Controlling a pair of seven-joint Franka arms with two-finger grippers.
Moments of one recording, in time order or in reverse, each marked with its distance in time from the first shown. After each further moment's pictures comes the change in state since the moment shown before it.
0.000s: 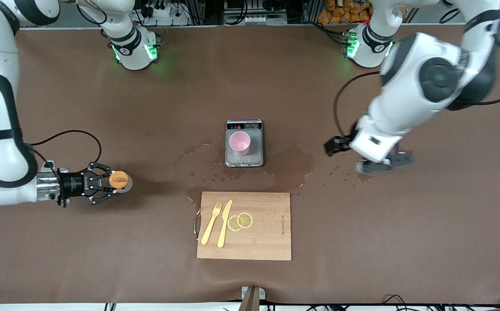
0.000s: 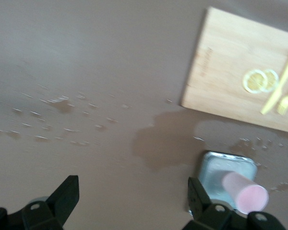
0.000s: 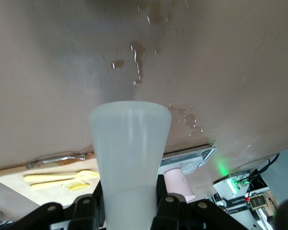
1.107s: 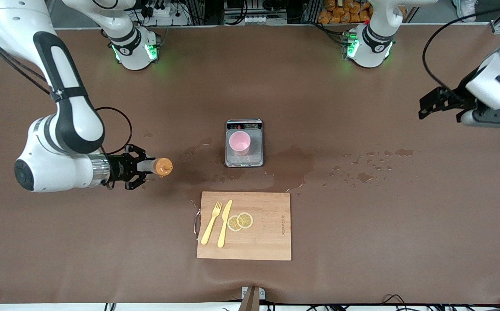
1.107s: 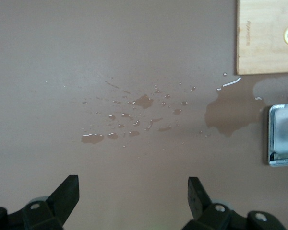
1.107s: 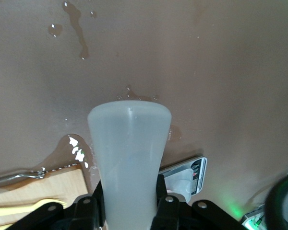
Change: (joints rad) left arm -0.019 -0.309 0.269 -0.108 0.000 -0.196 0.574; right arm 0.264 -0.171 -0.001 -0.067 -0.273 0.045 0.479
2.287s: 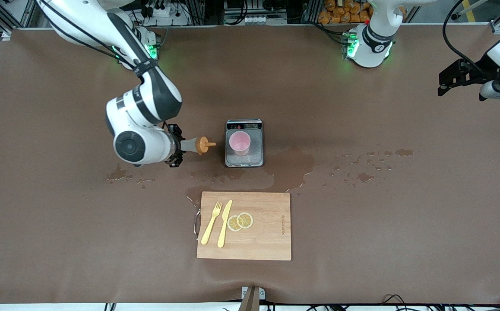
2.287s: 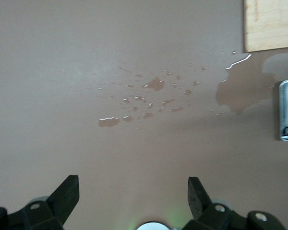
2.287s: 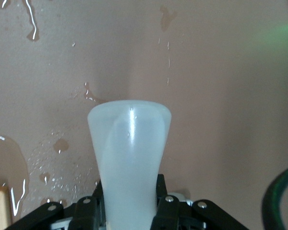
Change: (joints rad) left arm 0.098 -0.046 -0.067 0.031 0.019 -0.116 0.048; right arm 0.292 -0.009 -0.001 -0.072 -0.304 0.036 0.309
